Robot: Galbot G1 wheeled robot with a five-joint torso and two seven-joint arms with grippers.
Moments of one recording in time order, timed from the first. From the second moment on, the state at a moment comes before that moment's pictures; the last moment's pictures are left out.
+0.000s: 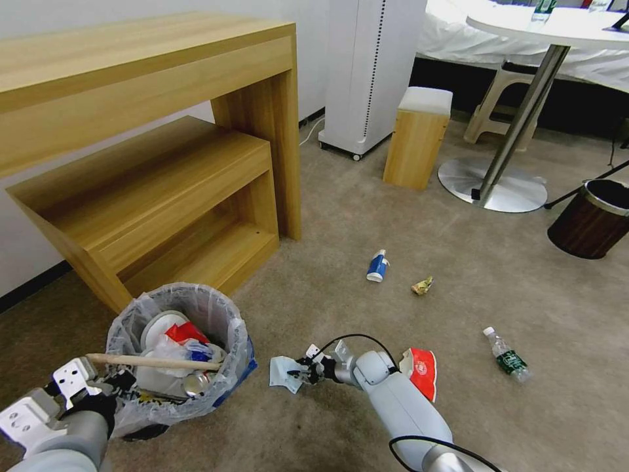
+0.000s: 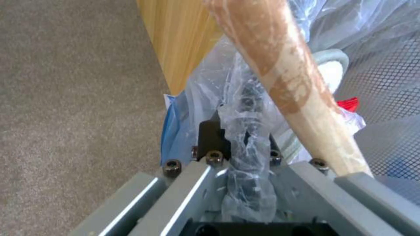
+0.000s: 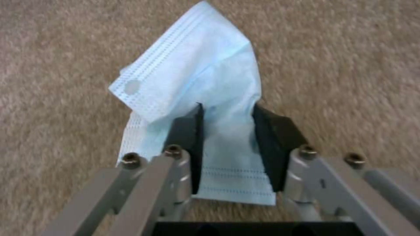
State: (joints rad) left arm 1.69 -1.53 -0.92 -2.45 -0.85 0.72 -0.53; right arm -0.75 1.51 0.13 0.76 -0.20 -0.06 -0.73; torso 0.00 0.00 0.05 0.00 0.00
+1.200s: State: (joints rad) left arm 1.72 -1.57 -0.74 -2.41 -0.78 0.70 -0.54; right arm -0.98 1.21 0.16 1.69 0.59 0.23 -1.19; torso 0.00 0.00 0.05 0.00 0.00
